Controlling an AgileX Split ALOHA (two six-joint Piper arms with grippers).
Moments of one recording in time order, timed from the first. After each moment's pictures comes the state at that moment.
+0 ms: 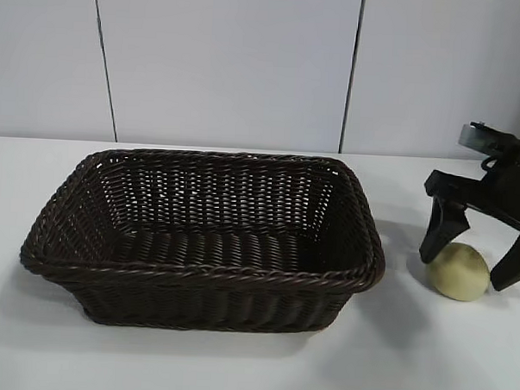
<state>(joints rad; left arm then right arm) 0.02 -0.01 -0.49 0.08 1.13 -0.07 -0.04 1.93 -1.09 0.42 0.69 -0.23</state>
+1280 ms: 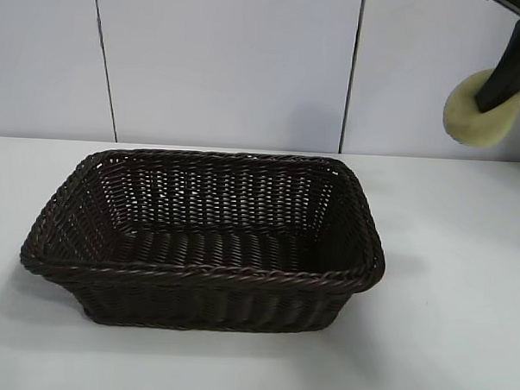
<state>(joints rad) 0.02 -0.01 -0.49 0.08 1.13 -0.07 0.09 1.54 -1.22 0.55 0.89 -0.23</state>
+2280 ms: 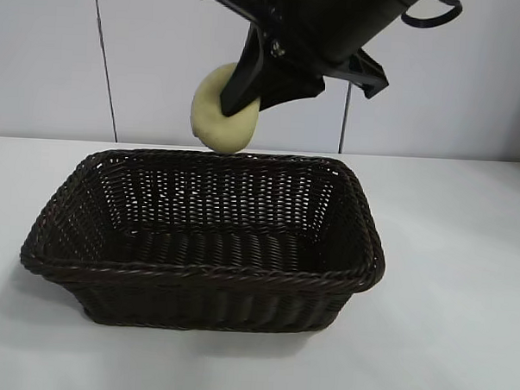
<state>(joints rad) 0.02 -0.01 -0.49 0.08 1.13 -0.07 0.56 1.79 -1.22 0.57 0.49 -0.21</state>
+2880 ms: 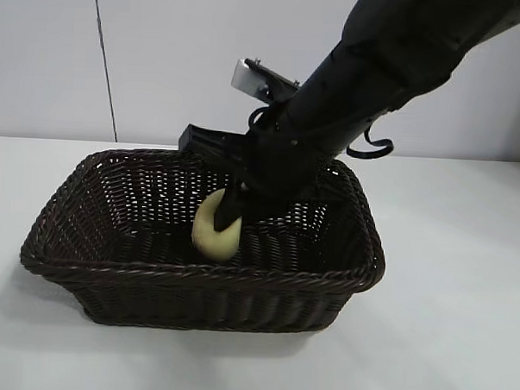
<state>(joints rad) 0.02 -0.01 -0.49 0.08 1.13 -0.07 0.56 1.95 -1.23 0.67 0.45 -0.21</state>
